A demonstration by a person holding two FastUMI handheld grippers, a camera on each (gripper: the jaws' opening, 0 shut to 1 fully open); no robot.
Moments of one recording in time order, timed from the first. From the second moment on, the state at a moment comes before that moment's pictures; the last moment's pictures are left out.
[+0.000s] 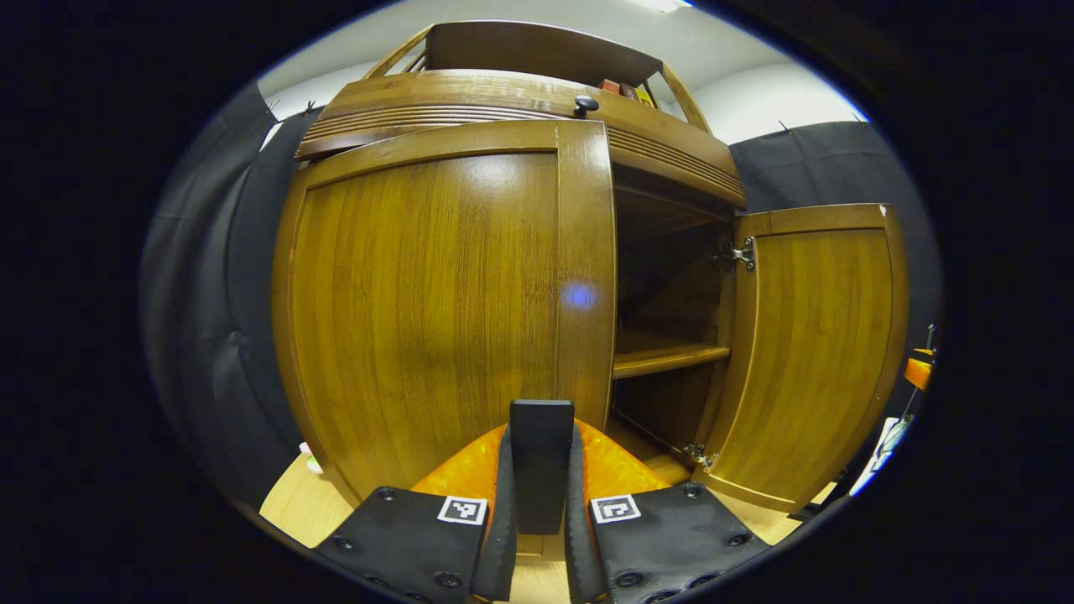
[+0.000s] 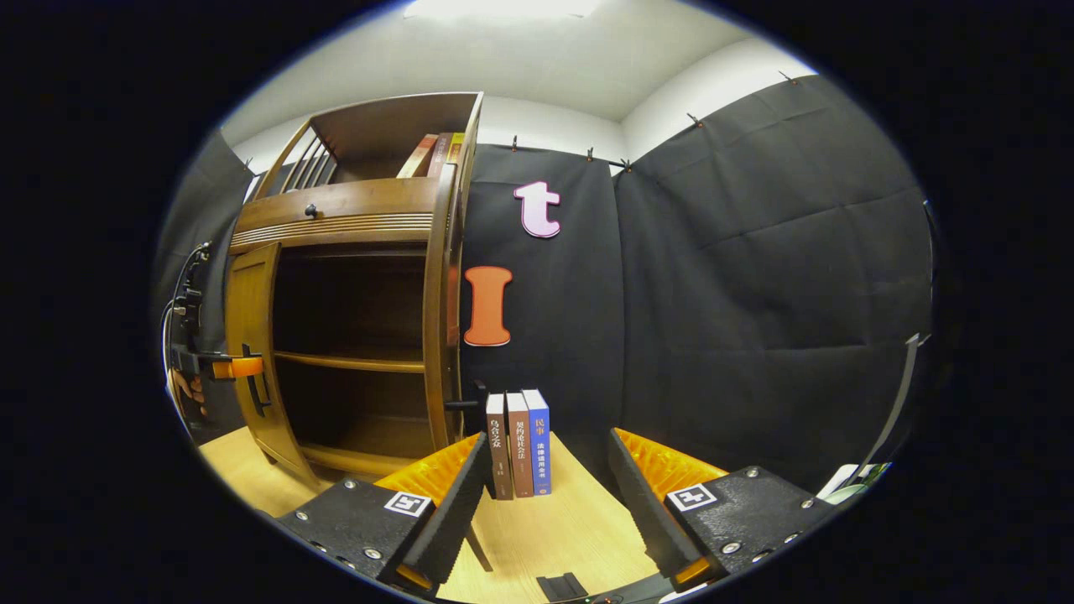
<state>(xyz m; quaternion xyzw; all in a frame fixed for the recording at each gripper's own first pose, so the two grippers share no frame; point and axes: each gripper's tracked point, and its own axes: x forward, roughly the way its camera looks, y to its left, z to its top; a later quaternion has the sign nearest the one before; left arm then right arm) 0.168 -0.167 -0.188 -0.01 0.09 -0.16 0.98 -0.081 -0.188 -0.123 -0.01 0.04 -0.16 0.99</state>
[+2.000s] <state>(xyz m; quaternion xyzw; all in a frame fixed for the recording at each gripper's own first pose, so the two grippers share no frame) 0.042 0.001 -0.163 0.02 0.09 -0.09 0.99 -0.059 -0.056 -0.097 -0.02 0.02 -0.05 1.00</state>
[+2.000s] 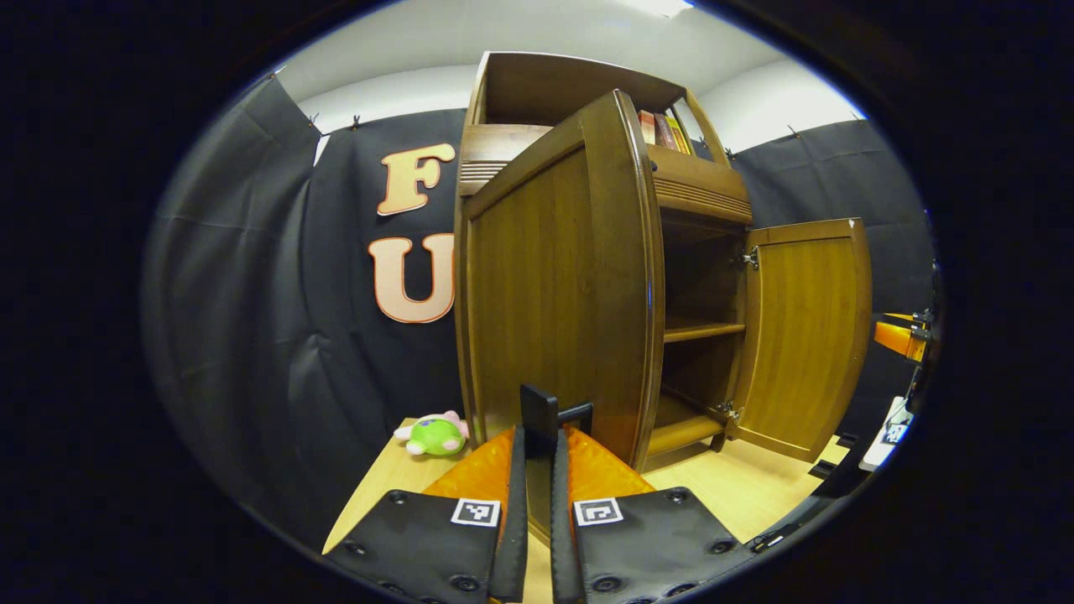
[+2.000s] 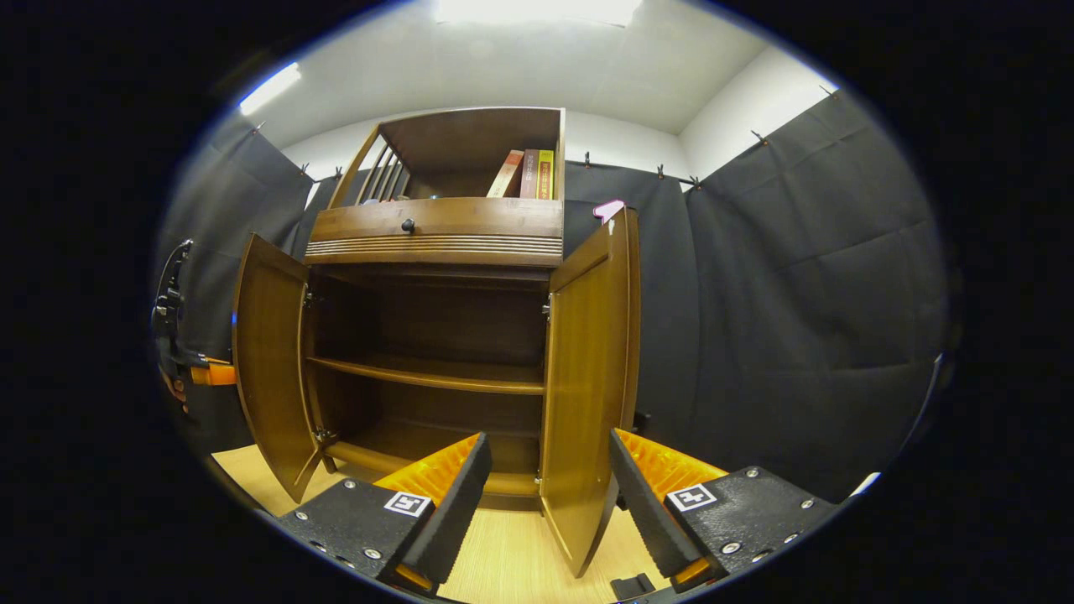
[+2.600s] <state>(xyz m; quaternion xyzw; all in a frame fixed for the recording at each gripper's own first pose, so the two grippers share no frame) 0.032 0.054 -0.161 0.01 0.08 -0.06 0.99 -0.046 -0.035 -0.098 0.00 0.02 -0.03 1.00</state>
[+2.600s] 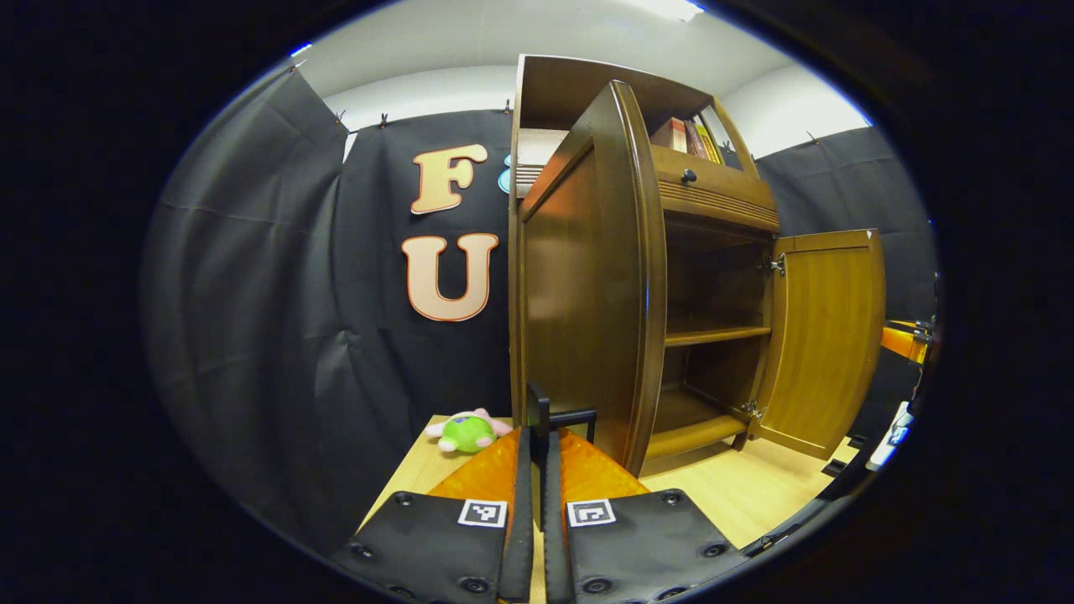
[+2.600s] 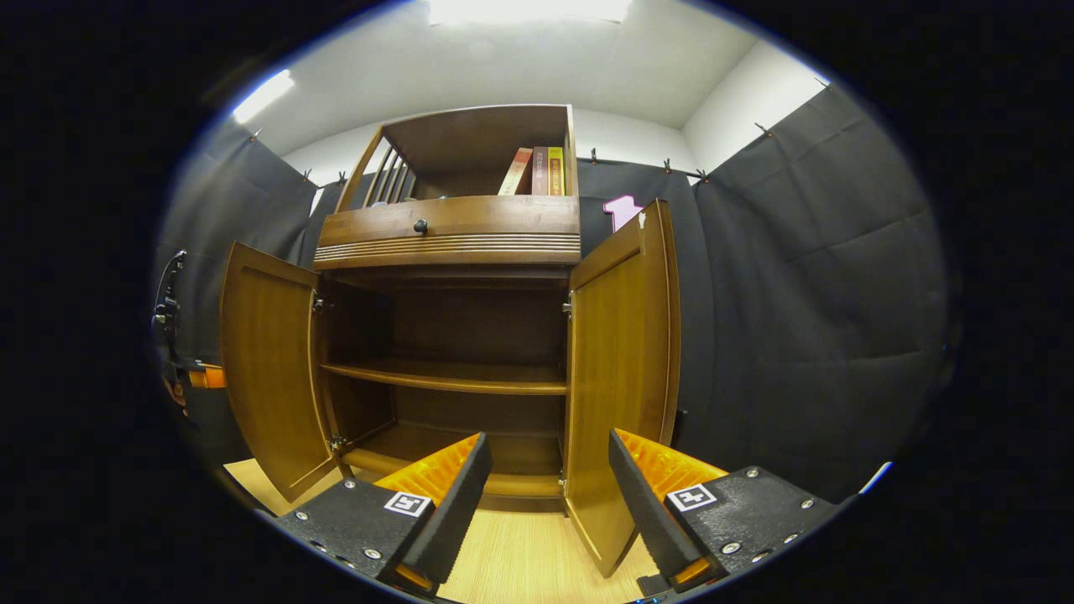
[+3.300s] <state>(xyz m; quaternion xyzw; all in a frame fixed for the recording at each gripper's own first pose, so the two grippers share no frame) 0.017 0.099 -0.155 0.01 0.08 -0.02 1.00 -0.039 -0.036 -0.109 0.01 0.03 -0.03 1.00</state>
